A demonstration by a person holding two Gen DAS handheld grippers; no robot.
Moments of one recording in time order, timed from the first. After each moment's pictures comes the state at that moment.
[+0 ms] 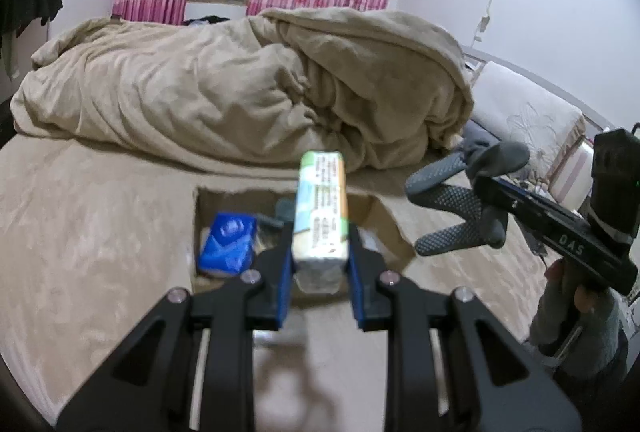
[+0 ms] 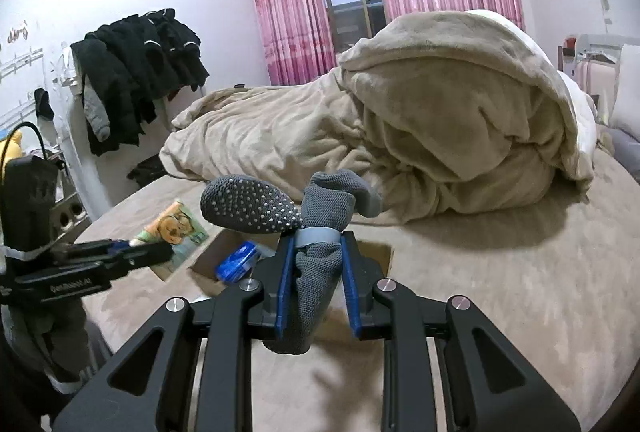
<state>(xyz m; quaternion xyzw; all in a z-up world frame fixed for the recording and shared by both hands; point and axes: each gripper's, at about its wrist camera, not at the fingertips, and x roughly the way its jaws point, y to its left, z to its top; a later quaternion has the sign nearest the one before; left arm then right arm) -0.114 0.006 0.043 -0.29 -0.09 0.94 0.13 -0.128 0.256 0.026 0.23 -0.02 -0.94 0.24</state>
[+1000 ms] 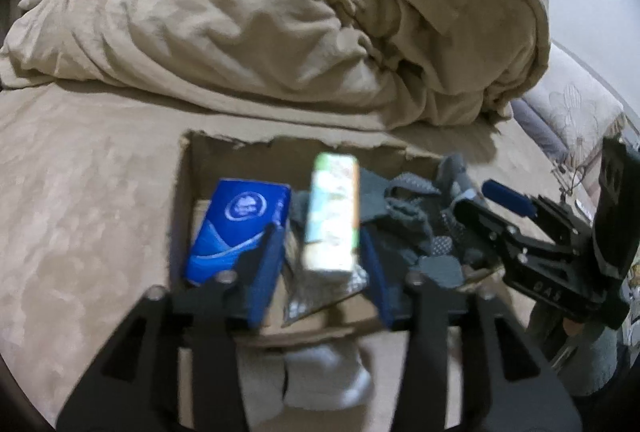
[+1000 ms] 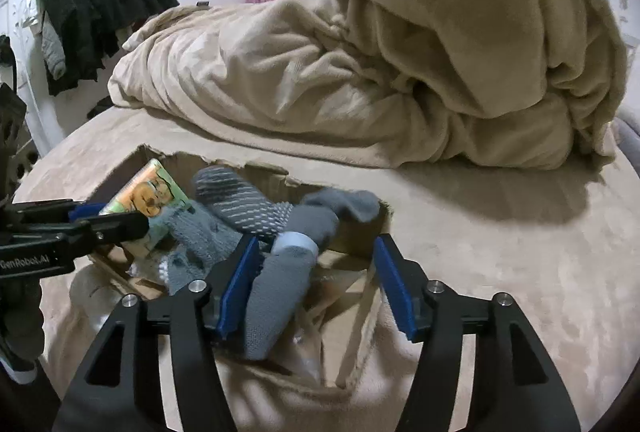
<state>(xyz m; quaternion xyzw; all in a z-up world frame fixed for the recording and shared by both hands) -0.212 0.002 -0.046 -0.39 -0.11 0.91 0.10 -0.216 0.215 -0.073 0.32 0.04 -0.93 0.20</state>
